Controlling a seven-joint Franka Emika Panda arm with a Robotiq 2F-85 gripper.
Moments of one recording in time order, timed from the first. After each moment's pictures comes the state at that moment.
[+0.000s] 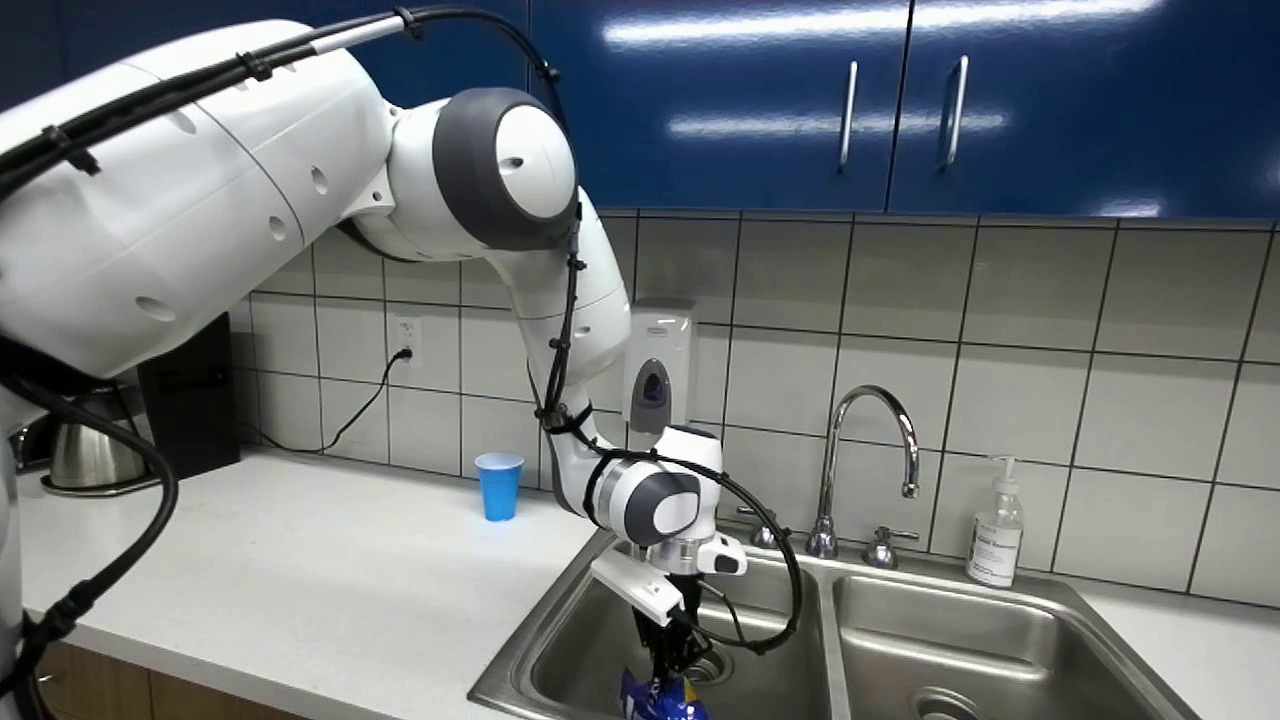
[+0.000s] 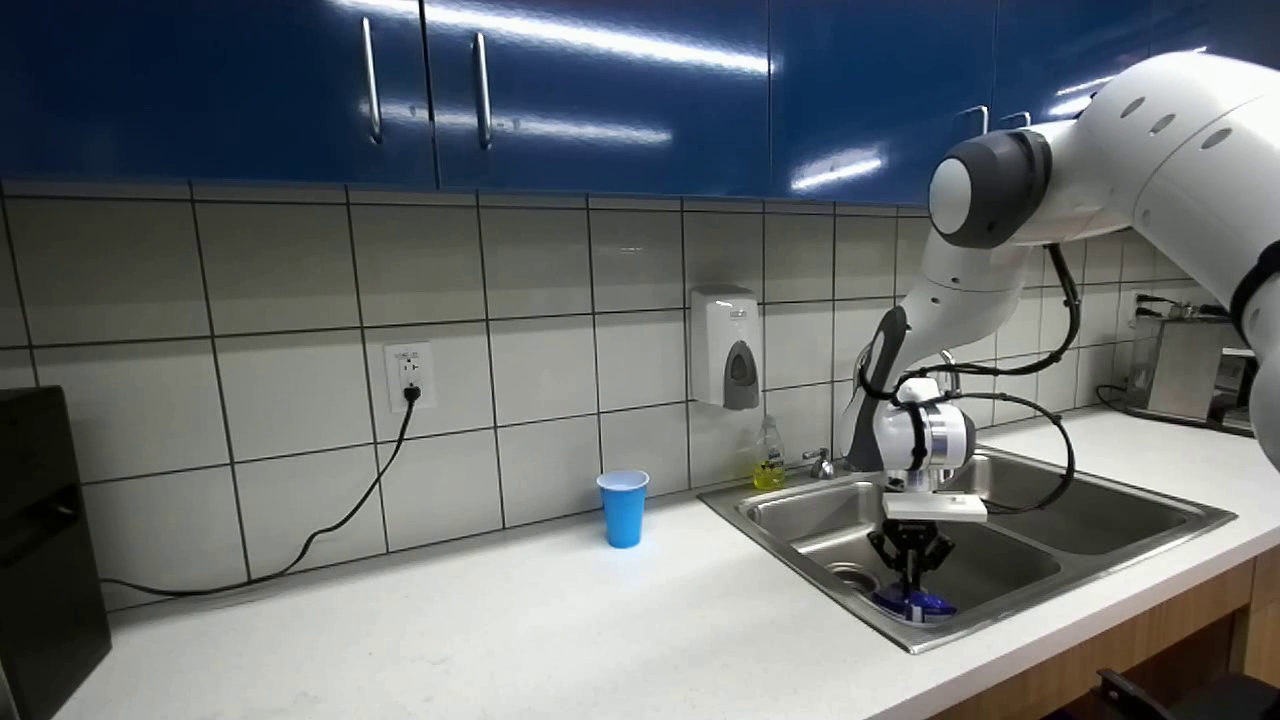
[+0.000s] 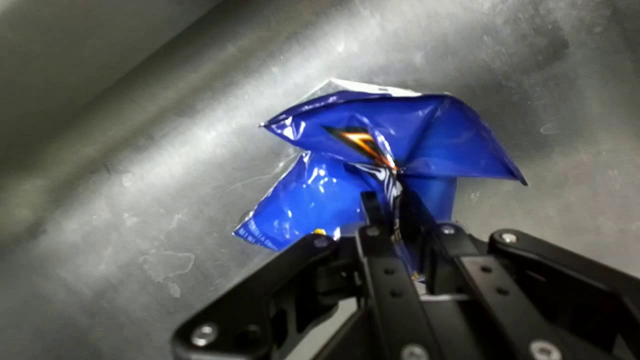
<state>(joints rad) -0.29 0.85 -0.12 -1.88 0.18 2.65 -0.03</state>
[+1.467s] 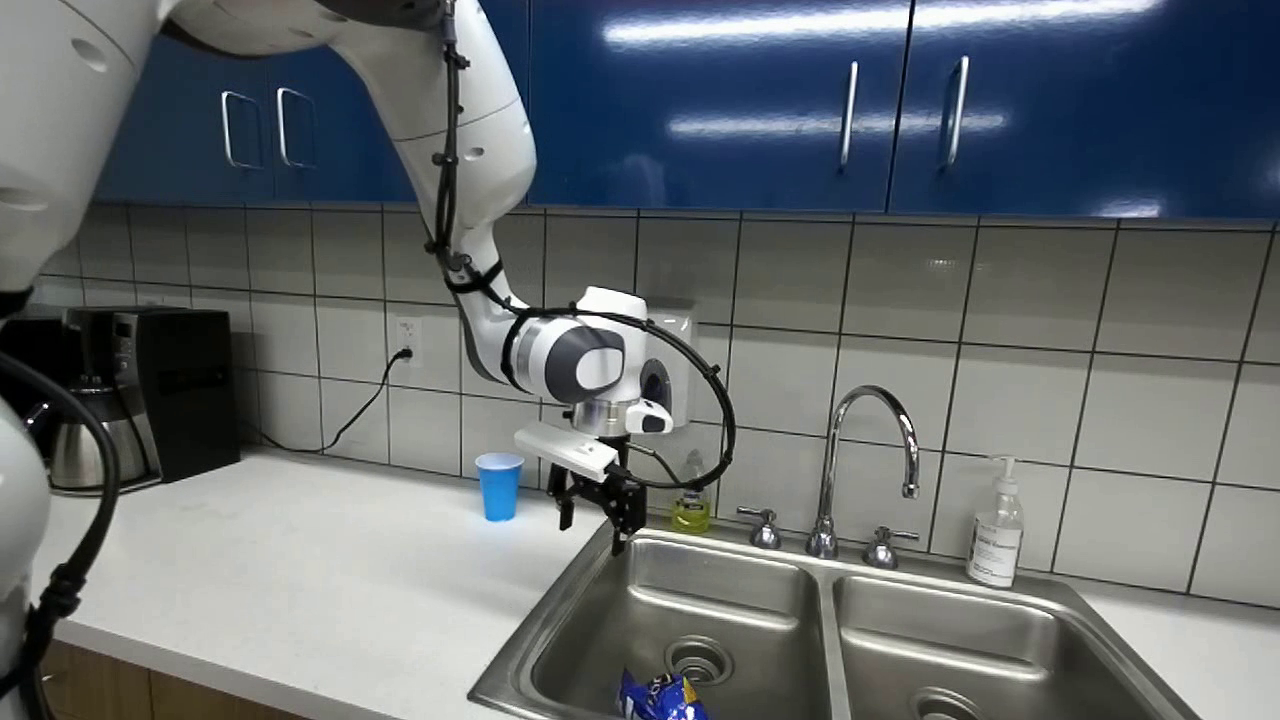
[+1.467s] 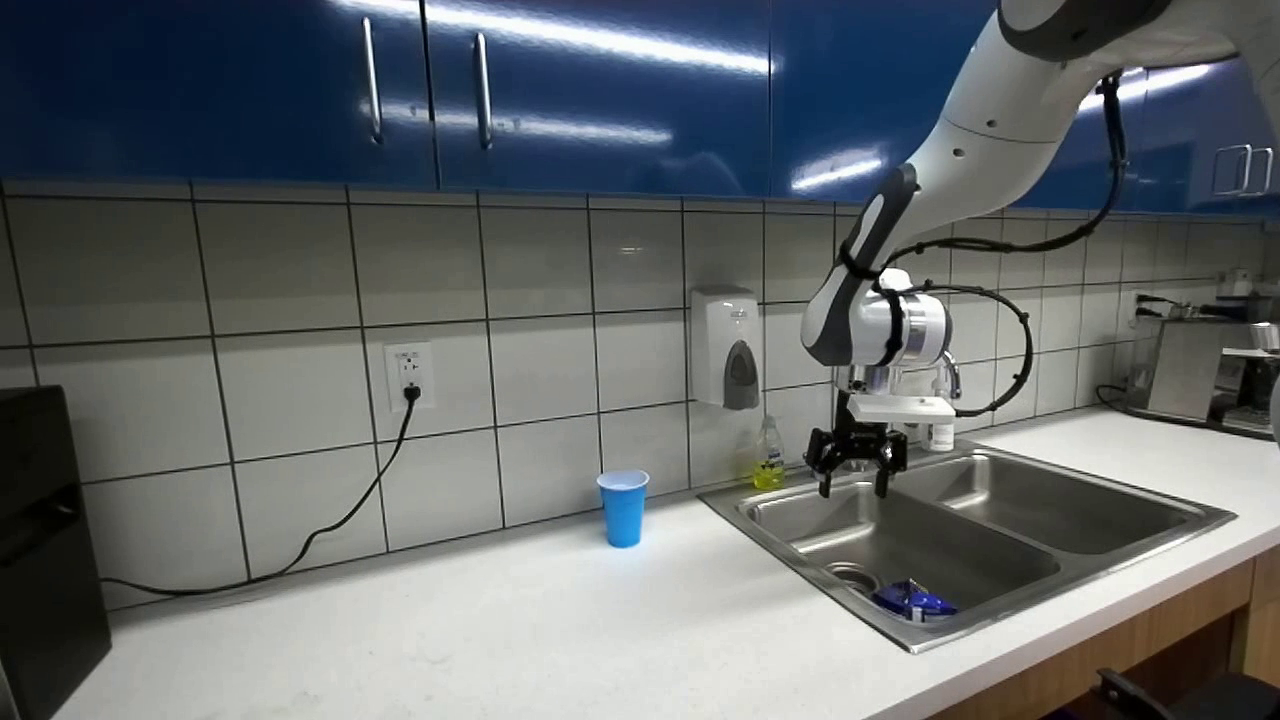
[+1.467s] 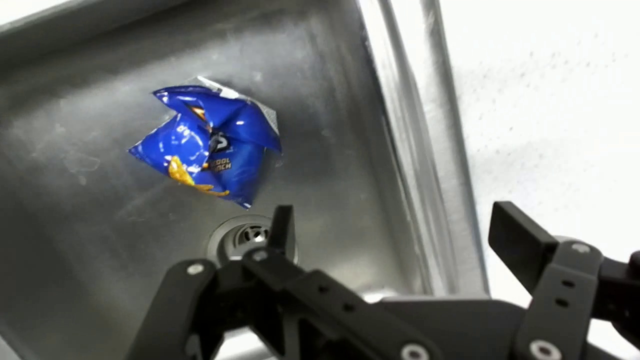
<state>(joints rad) -0.19 0.35 -0.04 -2.20 0.18 2.59 -0.15</state>
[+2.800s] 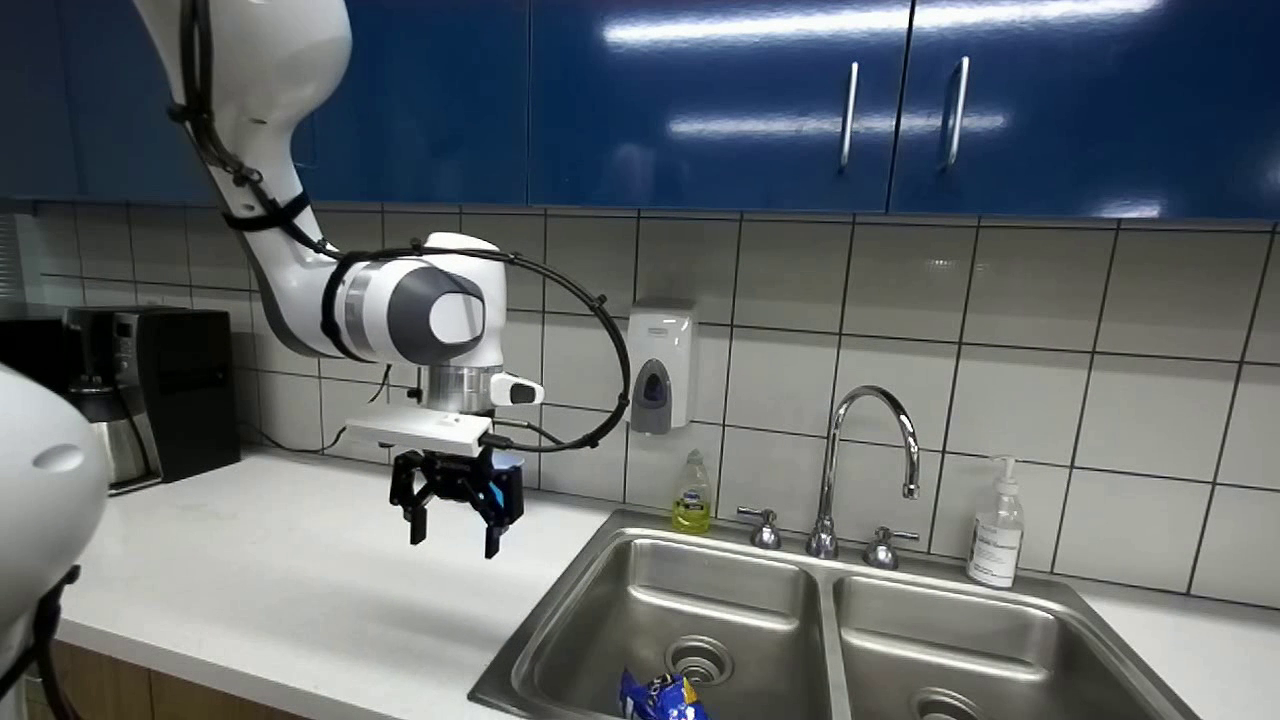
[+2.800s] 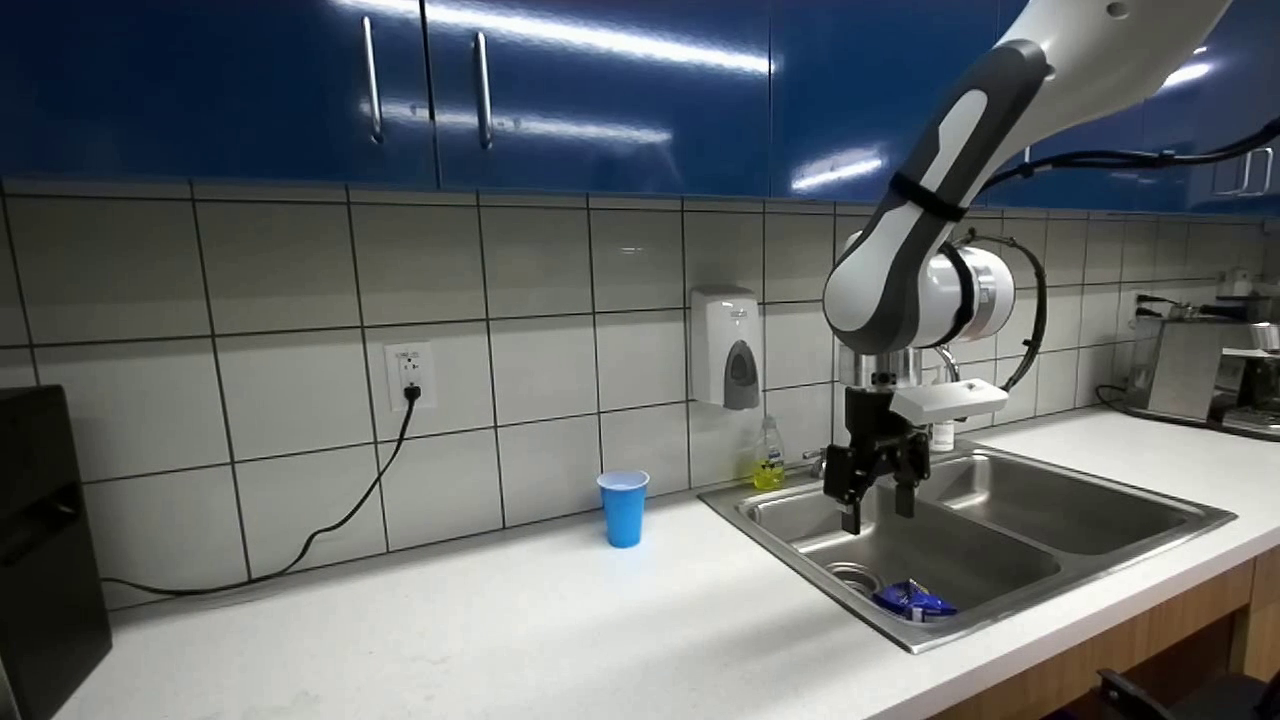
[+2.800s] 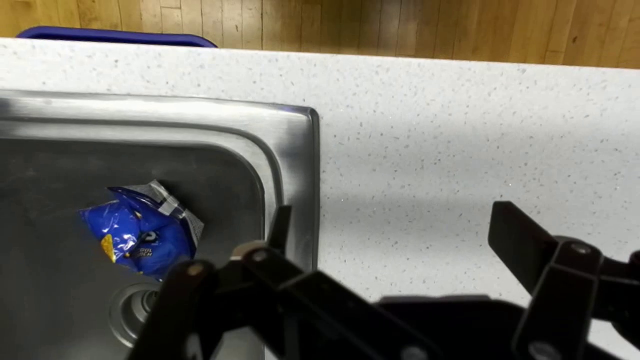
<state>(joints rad) -0.01 -0.12 -0.02 -2.69 0.01 2.55 -0.17</state>
